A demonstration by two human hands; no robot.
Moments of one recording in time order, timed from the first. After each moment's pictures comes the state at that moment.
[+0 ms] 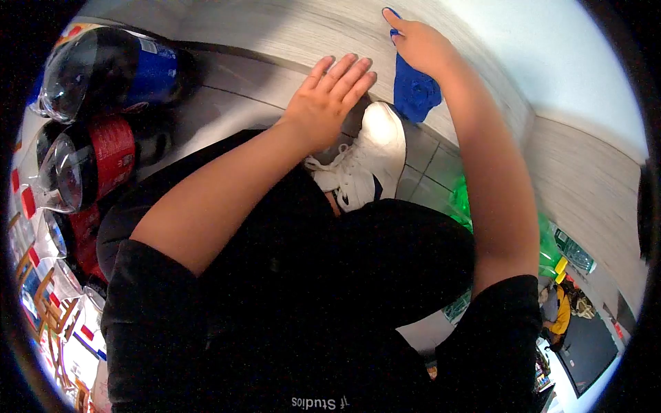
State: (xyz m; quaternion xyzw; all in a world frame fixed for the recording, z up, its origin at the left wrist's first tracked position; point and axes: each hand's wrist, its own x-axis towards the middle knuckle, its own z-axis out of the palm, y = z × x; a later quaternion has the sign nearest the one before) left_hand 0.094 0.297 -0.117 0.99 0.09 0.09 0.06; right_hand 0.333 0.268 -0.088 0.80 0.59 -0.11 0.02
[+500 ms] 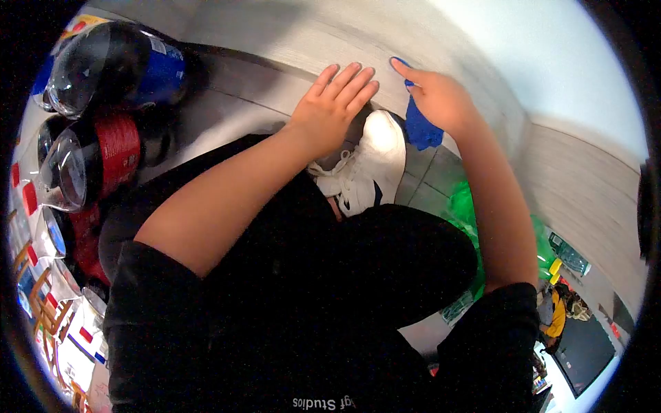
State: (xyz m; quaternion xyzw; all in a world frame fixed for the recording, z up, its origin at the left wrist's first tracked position) left_hand 0.095 0.297 -0.118 0.99 0.09 0.12 0.07; right_hand 0.292 0.216 -0.032 0.79 0.56 -0.21 0.08
